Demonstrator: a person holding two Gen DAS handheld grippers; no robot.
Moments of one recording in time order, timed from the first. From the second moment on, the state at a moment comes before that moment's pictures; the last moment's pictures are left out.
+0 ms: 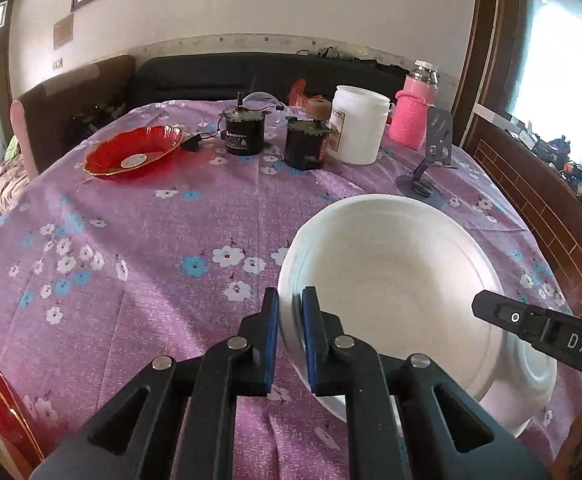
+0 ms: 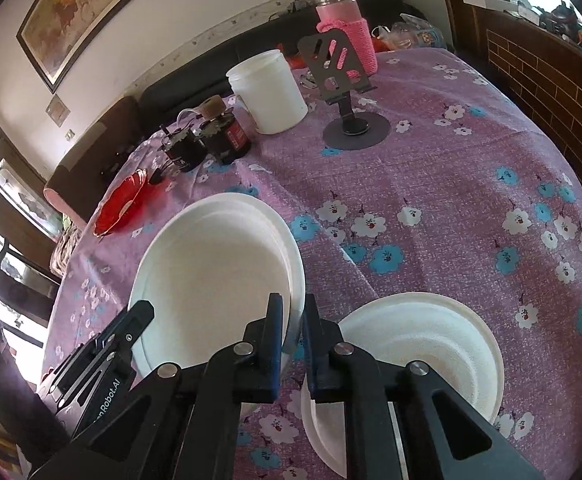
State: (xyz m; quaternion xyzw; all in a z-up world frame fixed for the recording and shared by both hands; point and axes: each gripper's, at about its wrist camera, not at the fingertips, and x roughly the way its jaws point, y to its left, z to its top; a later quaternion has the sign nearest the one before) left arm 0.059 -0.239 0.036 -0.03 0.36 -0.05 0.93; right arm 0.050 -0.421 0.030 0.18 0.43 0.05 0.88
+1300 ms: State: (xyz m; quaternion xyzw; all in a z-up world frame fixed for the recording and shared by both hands) left arm -0.009 -0.239 0.096 0.02 0.30 -0.04 0.95; right arm -0.002 -0.425 0.068 0.22 0.37 0.11 0.89
